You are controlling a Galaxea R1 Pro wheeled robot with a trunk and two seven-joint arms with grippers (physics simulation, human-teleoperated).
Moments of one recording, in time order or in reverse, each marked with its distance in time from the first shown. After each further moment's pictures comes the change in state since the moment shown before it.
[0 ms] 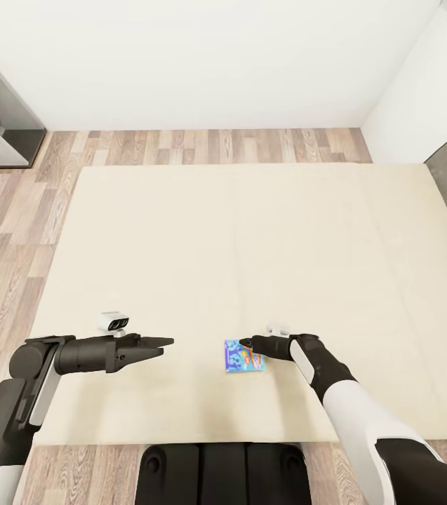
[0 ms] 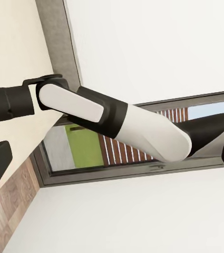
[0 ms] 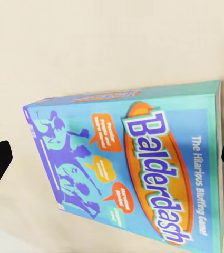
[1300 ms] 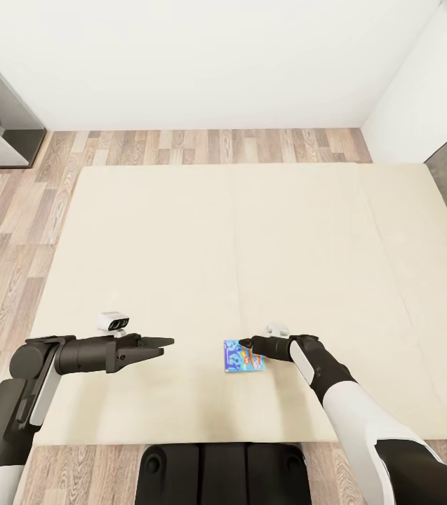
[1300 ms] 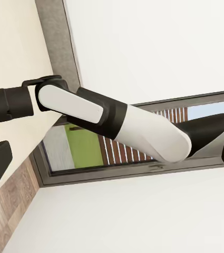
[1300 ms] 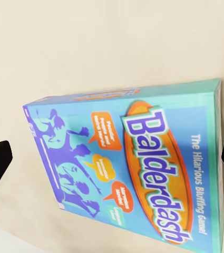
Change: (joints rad) left arm 0.000 -0.001 -0.001 0.000 0.000 0.000 0.000; right arm 0.004 0.001 0.001 0.000 -0.005 -0.005 0.003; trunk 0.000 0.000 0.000
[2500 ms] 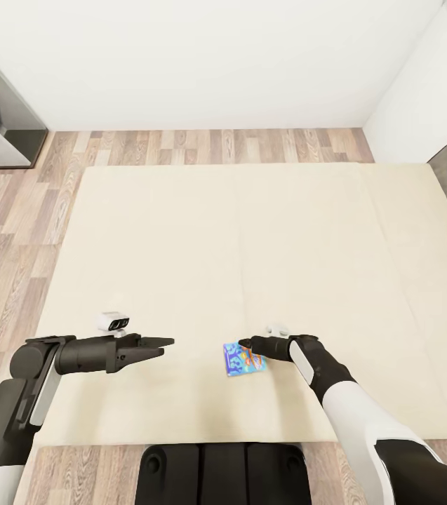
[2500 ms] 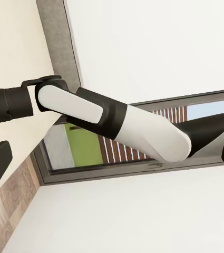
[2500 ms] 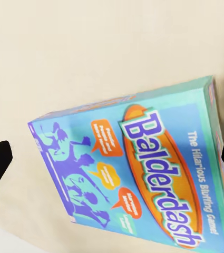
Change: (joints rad) left arm 0.000 -0.001 0.000 0.000 0.000 0.000 0.000; right arm 0.000 0.002 0.001 0.000 0.000 0.000 0.000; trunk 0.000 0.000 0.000
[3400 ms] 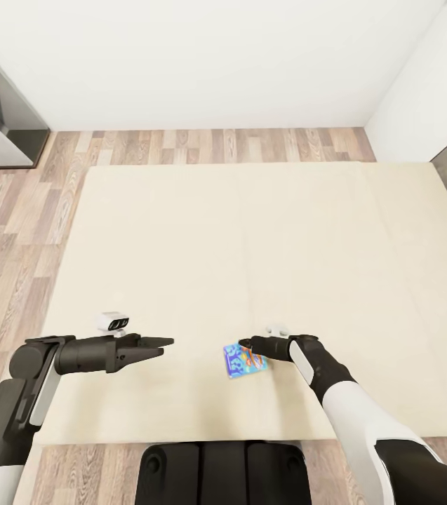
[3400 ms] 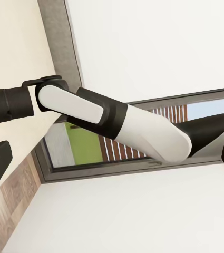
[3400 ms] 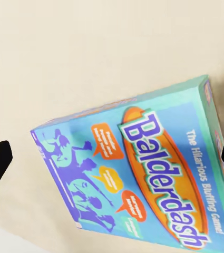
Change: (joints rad) left arm 0.000 0.001 0.001 0.000 0.000 0.000 0.000; right arm 0.000 0.000 0.001 0.000 -0.001 0.000 0.000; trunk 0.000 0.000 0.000
